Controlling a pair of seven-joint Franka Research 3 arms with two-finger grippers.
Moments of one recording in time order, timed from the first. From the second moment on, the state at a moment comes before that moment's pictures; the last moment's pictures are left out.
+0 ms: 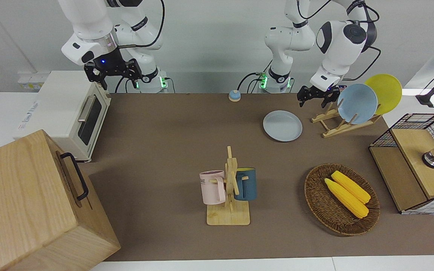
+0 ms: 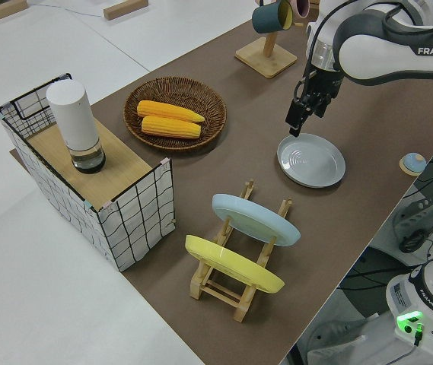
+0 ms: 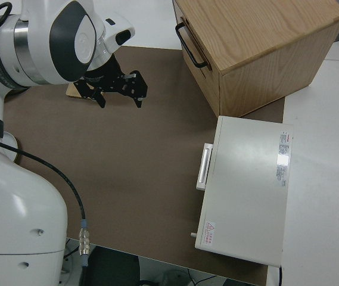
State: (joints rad) left arm -0.19 -0.31 0.15 -2.32 0.04 1.97 0.03; right arm -0.26 0.02 0.38 -1.48 -0.03 1.38 0.04
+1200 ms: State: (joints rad) left arm -0.16 -0.28 0.16 -2.65 0.04 2.39 0.02; right arm -0.26 0.02 0.38 -1.48 -0.03 1.38 0.04
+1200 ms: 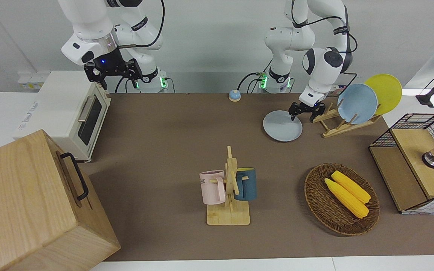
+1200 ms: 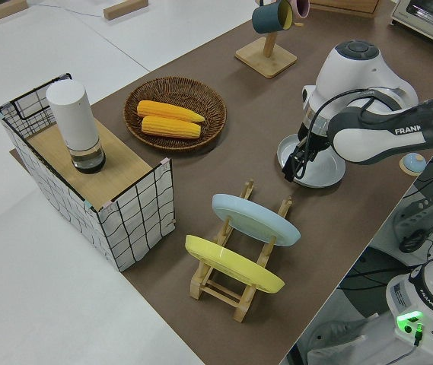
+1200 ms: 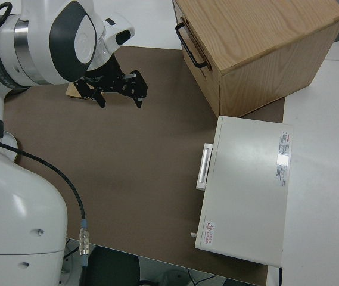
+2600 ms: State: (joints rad) left arm -0.15 -0.20 0.15 -2.66 0.04 2.46 0.02; right arm -0.26 0.02 0.38 -1.48 -0.03 1.38 0.04
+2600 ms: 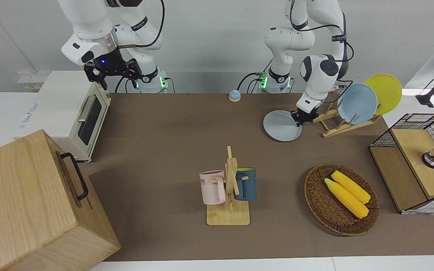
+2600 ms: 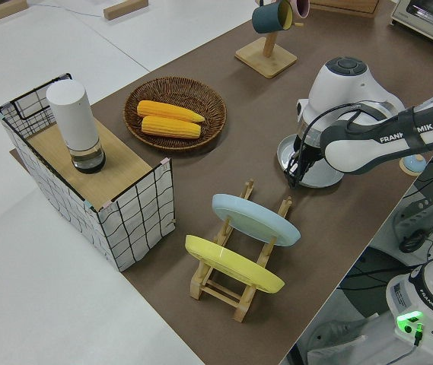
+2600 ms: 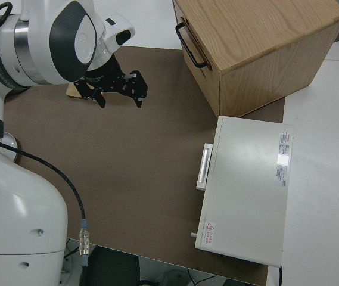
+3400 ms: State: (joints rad) left arm -0.15 -0.27 0.16 -2.44 0.02 2.11 0.01; right arm -0.26 0.02 0.38 -1.48 -0.03 1.38 0.04
